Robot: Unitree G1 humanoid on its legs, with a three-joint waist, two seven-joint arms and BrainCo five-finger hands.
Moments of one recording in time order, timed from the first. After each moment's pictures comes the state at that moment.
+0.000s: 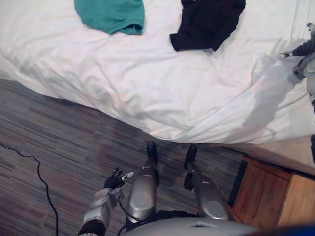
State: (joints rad) left arm 0.05 0.22 0.09 0.76 -0.42 0.07 -0.08; right arm -1.14 -0.88 0.27 0.94 -0.22 0.29 -0.07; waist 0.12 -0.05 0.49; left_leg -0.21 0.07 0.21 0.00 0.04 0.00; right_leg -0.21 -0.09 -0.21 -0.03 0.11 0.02
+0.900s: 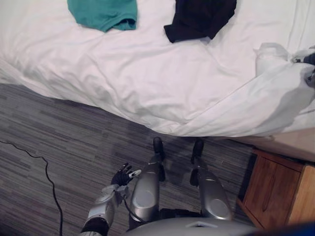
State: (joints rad) left arm 0.07 0.21 0.03 0.73 -0.45 0.05 -0.13; right arm -0.95 -0.92 0.12 0.90 0.03 0.19 0.03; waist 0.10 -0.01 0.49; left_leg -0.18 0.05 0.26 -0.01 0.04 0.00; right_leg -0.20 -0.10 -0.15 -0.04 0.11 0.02
